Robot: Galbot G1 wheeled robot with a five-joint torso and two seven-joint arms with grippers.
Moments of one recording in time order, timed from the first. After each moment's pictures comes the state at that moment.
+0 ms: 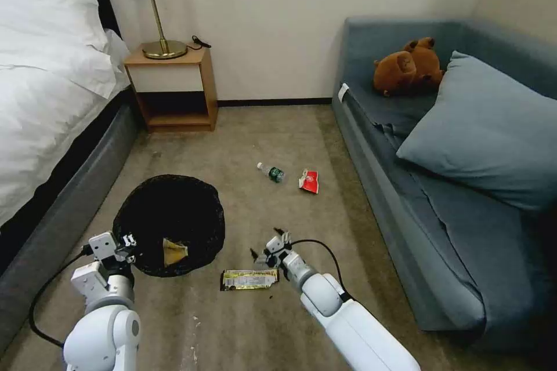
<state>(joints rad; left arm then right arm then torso) 1.44 -1.60 -0.84 -2.09 -0.21 0.37 -0.13 -0.91 1.36 -0.15 1.26 -0.06 -0.07 -0.14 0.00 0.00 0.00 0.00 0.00</state>
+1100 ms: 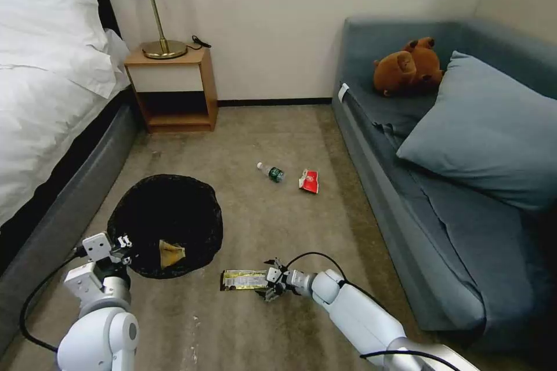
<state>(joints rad) 1.46 -1.61 -0.84 -2.15 -0.21 0.41 -0.16 -0.66 1.46 -0.21 0.64 -0.25 0.26 -0.49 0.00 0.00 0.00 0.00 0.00</state>
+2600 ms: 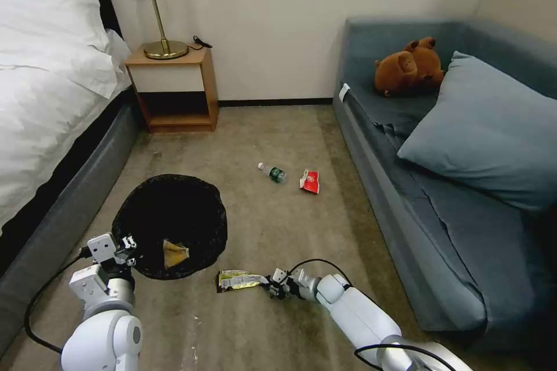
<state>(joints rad) 1.47 -1.61 -0.81 -2.15 -0.21 0.39 -0.16 -0.66 1.49 -0.10 0.53 -0.16 0.25 -0.56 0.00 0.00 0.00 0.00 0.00</state>
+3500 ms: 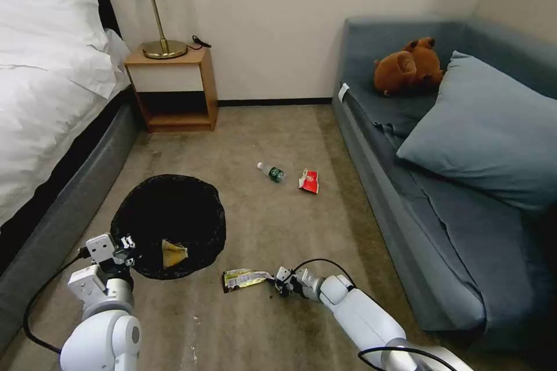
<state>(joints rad) 1.46 -1.61 -0.83 -2.13 -0.21 0.38 -0.16 -0.68 1.47 -0.03 0.59 -0.11 0.27 -0.55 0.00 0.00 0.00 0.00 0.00</state>
